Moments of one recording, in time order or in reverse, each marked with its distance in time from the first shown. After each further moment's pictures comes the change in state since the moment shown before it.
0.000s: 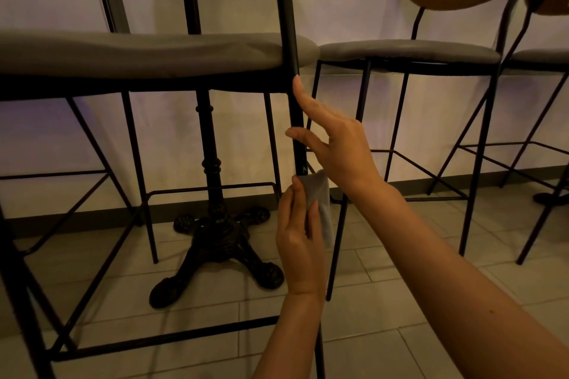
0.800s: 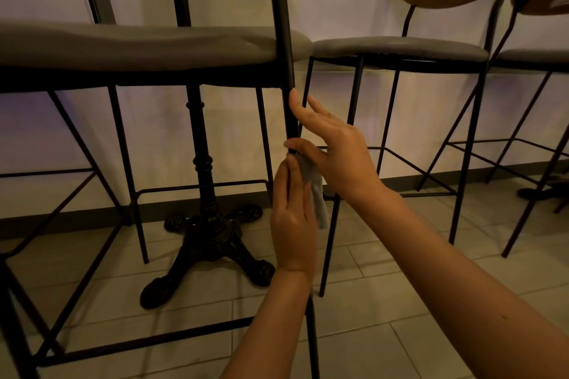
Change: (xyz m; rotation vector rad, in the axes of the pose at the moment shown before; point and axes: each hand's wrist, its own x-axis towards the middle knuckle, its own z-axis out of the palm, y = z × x) left_hand 0.023 -0.001 0.007 0.035 -0.068 0.151; right_hand -0.017 -0.007 -0.009 0.010 -0.066 0.070
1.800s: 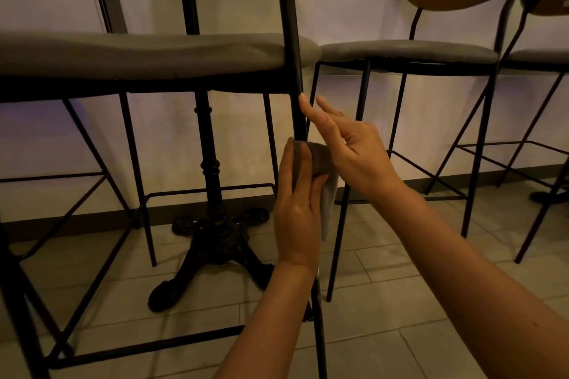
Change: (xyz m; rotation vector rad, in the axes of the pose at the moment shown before) left_hand 0.020 0.002 -0.008 -0.098 -0.086 0.041; right_hand 0.008 0.000 -0.012 0.193 -0.077 0.087
